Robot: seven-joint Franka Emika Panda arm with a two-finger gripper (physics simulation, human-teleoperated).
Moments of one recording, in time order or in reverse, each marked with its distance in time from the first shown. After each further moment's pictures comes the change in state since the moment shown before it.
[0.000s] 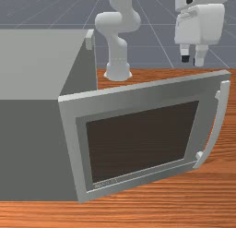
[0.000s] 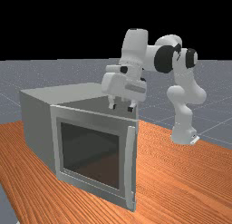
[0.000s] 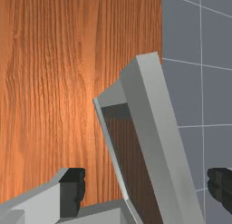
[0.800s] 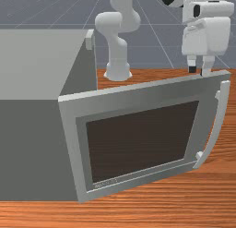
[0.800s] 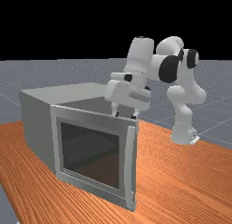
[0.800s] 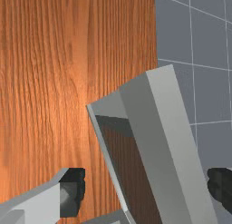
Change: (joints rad) arm 0.035 0.008 -0.010 -0.071 -0.030 0.127 0.079
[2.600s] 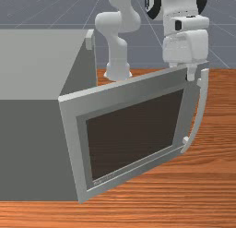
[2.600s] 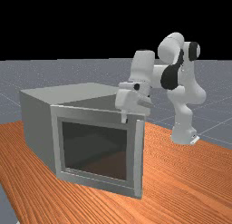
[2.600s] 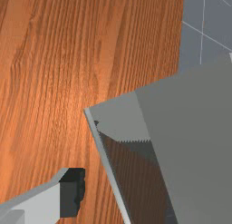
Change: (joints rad) arm -0.074 -0.191 0.048 -0.405 0.090 0.246 -0.241
